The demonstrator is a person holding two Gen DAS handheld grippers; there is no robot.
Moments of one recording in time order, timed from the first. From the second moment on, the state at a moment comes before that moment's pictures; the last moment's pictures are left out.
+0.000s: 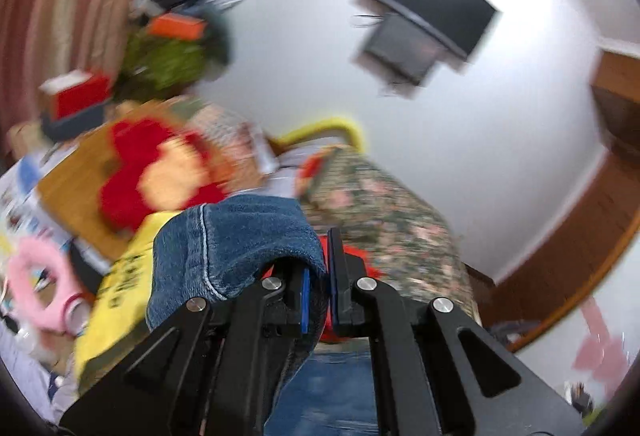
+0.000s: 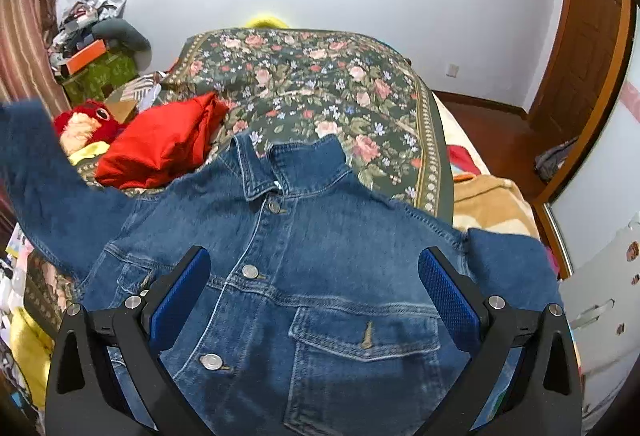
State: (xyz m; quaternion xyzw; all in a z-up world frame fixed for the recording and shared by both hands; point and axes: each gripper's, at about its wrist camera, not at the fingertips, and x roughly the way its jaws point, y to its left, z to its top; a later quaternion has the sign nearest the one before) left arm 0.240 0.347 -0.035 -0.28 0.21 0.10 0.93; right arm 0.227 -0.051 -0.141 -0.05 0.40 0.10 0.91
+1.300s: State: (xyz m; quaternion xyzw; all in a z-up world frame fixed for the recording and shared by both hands) left arm 0.320 -0.032 -0.142 -0.08 0.50 -0.22 0.84; right arm 0.215 -0.172 -0.162 0.09 0.43 0.07 0.89
